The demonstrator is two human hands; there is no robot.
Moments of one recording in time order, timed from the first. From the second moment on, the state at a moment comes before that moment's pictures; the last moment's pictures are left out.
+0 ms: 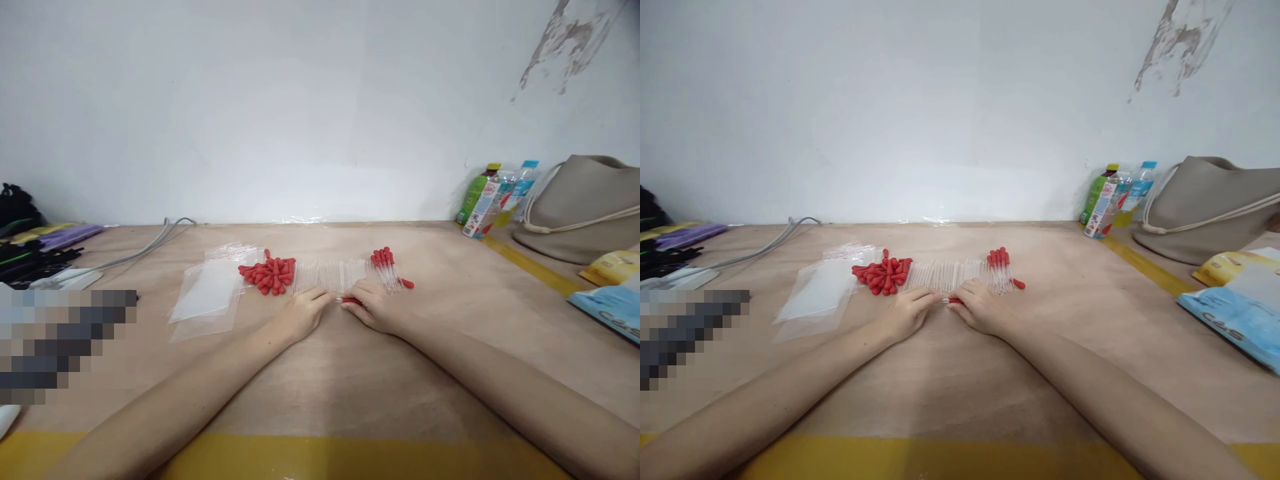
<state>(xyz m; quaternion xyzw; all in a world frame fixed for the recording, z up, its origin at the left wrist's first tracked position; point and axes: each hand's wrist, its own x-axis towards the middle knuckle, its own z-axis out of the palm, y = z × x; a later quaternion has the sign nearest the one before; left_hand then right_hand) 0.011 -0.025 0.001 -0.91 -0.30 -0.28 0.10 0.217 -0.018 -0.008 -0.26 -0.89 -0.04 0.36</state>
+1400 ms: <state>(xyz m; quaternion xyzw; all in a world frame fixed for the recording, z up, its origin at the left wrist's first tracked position) 0.016 -0.025 0.007 -0.87 -0.36 -0.34 0.00 0.332 0.057 0.009 -0.73 -0.61 0.11 0.31</state>
